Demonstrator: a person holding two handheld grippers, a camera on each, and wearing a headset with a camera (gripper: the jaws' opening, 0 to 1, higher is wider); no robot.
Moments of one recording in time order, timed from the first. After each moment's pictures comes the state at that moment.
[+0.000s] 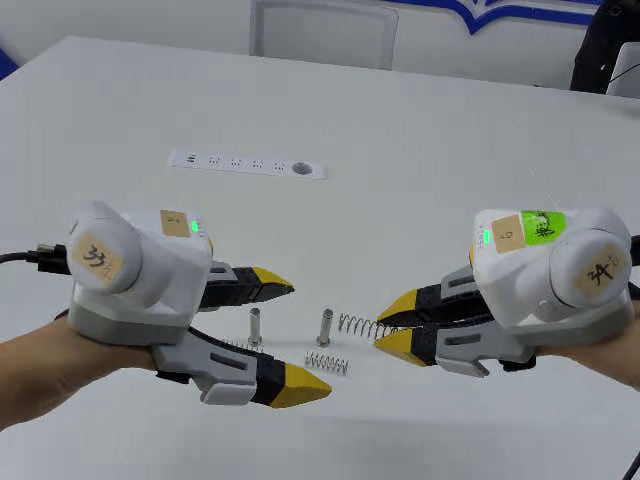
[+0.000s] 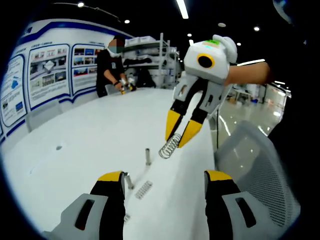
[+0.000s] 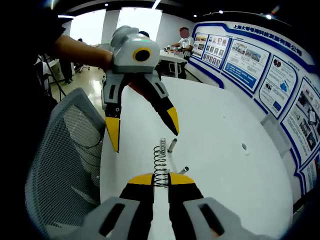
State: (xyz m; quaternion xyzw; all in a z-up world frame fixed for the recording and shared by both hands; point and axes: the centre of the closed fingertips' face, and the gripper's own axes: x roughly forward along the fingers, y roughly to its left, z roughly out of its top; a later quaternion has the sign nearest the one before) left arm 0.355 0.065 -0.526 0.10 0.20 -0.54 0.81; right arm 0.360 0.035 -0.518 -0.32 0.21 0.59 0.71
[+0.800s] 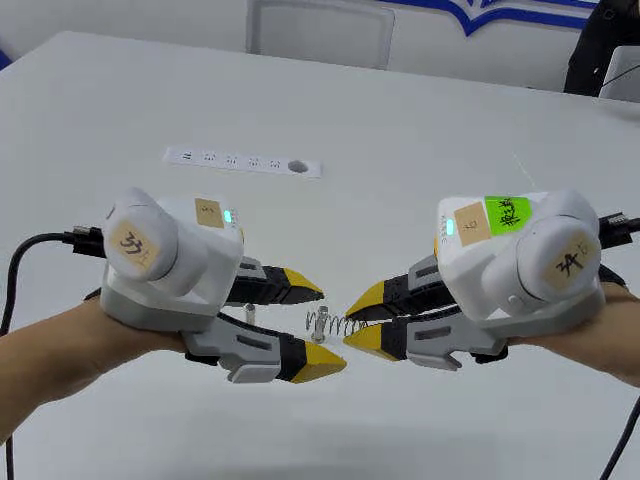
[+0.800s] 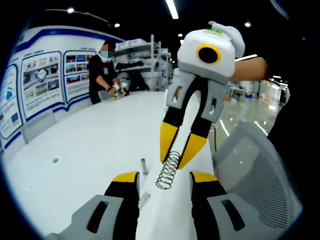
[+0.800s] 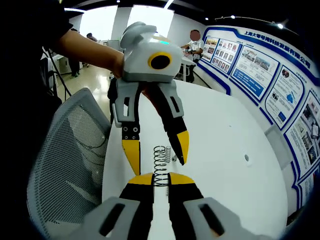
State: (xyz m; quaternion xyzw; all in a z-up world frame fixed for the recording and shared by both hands) left arm 0.356 0.045 -0.512 0.11 0.17 -0.57 0.80; right arm 0.350 0.055 -0.510 -0.35 0.19 0.61 0.69
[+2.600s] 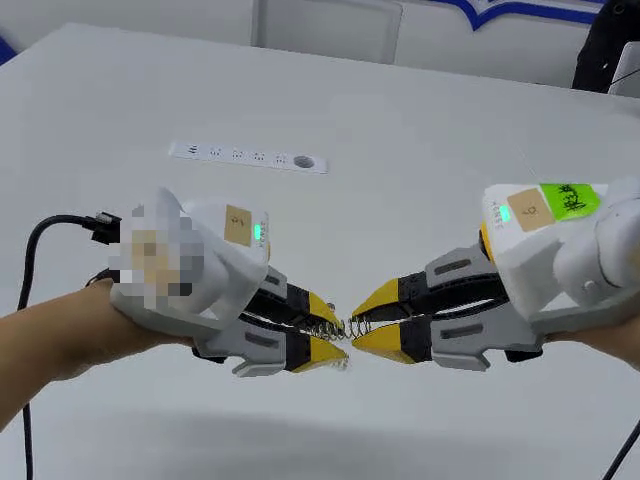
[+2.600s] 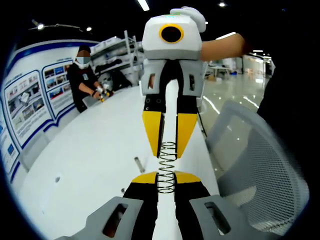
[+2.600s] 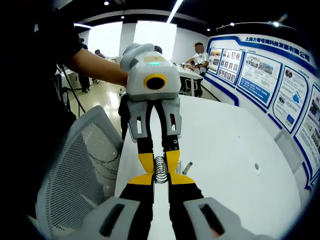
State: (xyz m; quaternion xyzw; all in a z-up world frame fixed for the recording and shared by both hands) left arm 0.343 0.046 -0.519 0.22 0.16 -0.60 0.75; right arm 0.334 0.061 -0.488 -0.27 0.17 0.66 0.68
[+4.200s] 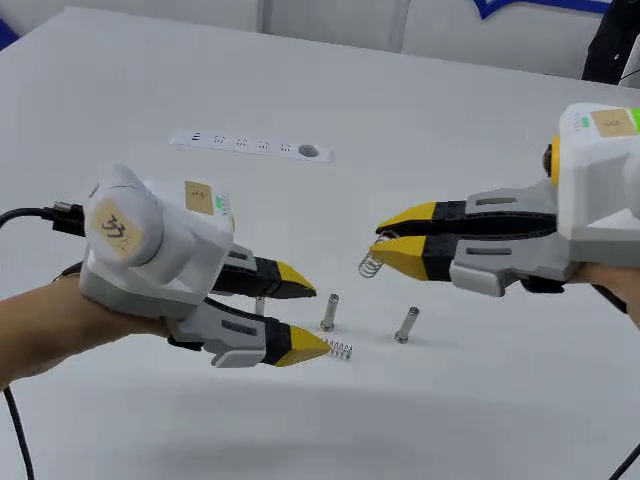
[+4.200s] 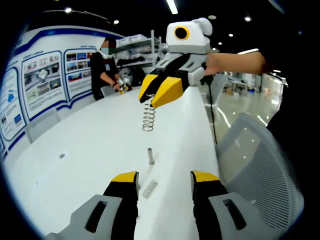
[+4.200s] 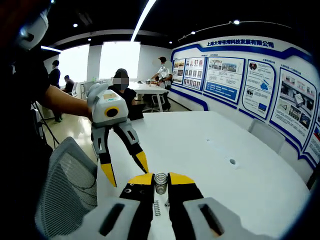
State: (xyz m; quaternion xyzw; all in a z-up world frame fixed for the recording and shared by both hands) left arm 0.360 0.079 -0.518 0.14 0.19 -0.54 0.81; right arm 0.403 0.038 -0.448 -0.18 0.15 0.56 0.80
